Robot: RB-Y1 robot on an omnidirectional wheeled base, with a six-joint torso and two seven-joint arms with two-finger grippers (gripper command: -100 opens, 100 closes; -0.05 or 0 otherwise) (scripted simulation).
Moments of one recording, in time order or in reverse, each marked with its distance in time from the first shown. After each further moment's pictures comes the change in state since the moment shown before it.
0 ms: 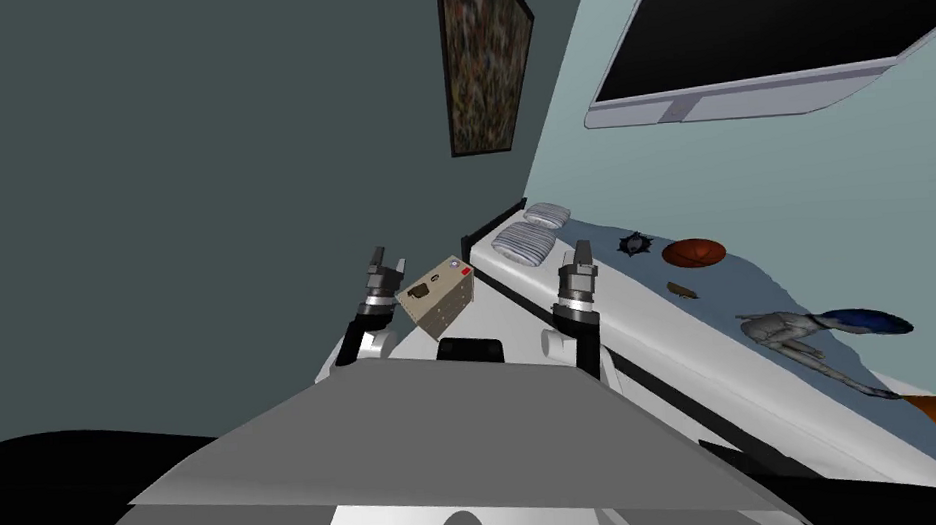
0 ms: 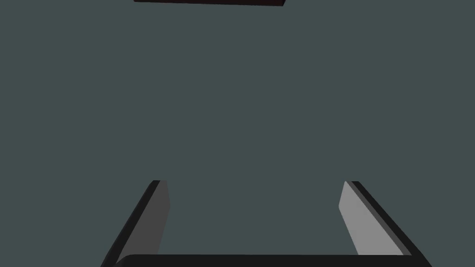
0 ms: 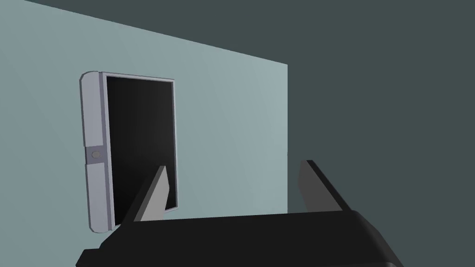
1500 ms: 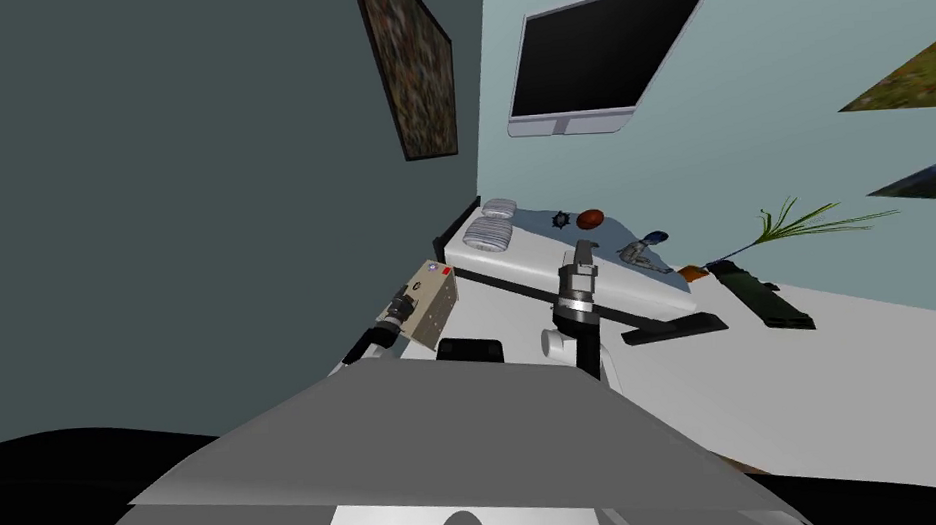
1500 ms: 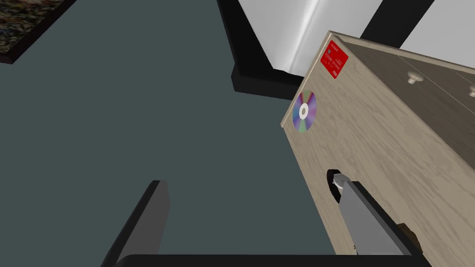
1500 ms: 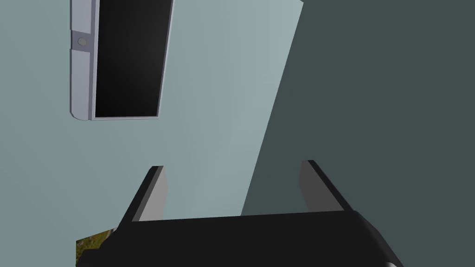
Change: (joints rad) left arm 0.038 0.172 -0.109 0.292 0.308 0.290 -0.011; right arm 0.001 0.000 0.000 0.000 0.000 0.000 0.000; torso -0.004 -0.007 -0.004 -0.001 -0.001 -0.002
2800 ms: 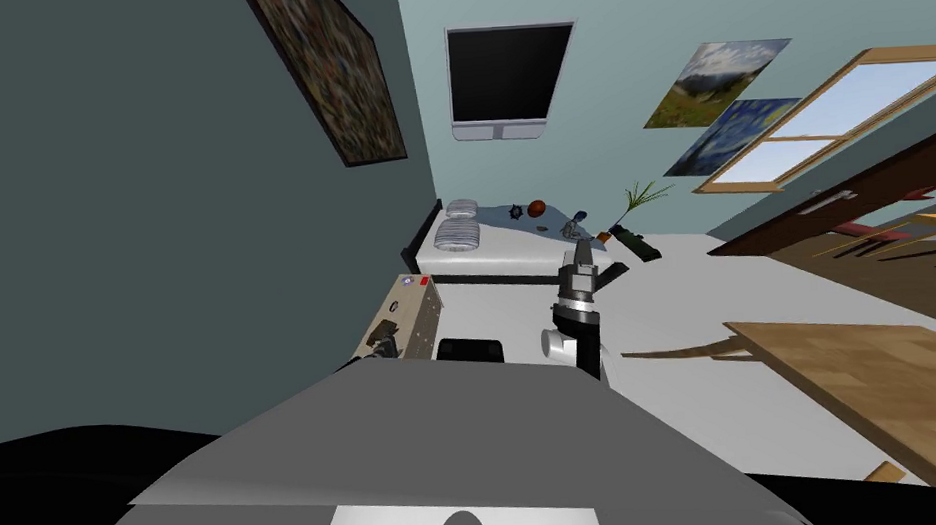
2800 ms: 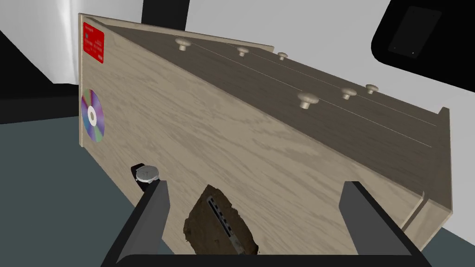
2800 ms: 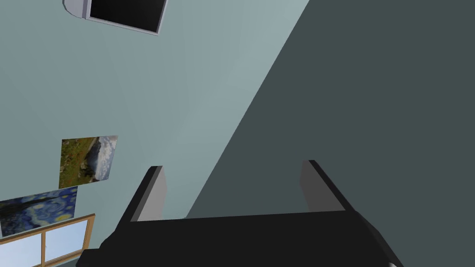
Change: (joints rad) left arm 0.051 0.211 -0.112 0.343 0.337 0.184 -0.072; right arm 0.000 0.000 0.000 0.000 0.000 0.000 0.000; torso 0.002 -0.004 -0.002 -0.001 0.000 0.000
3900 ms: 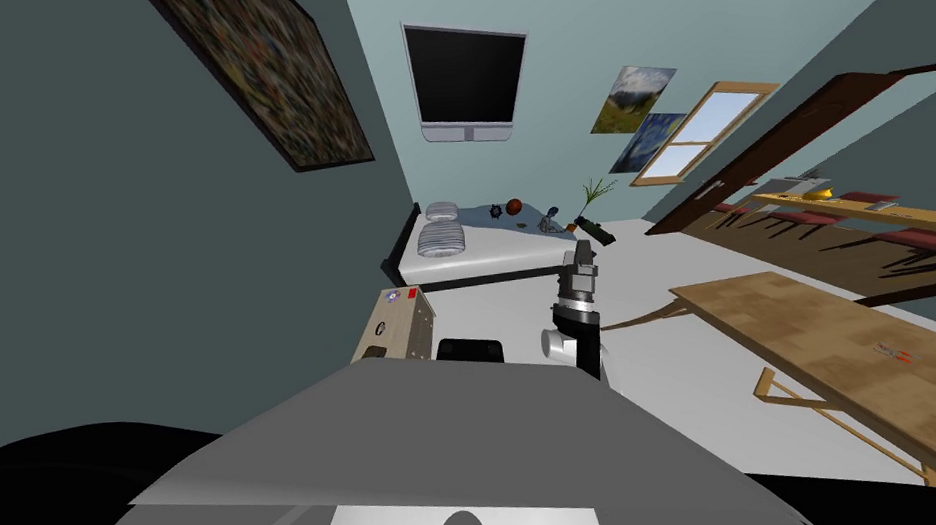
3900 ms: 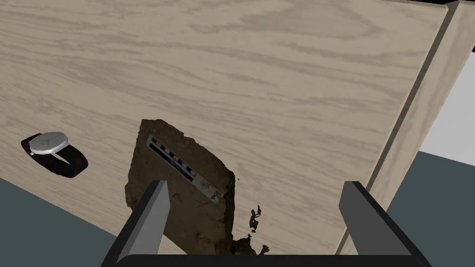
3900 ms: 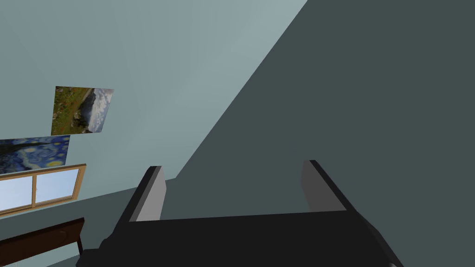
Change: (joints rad) left arm 0.076 0.127 -0.005 0.146 0.211 0.149 -0.084; right arm 0.000 0.000 0.000 0.000 0.000 0.000 0.000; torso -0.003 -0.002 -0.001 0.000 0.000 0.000
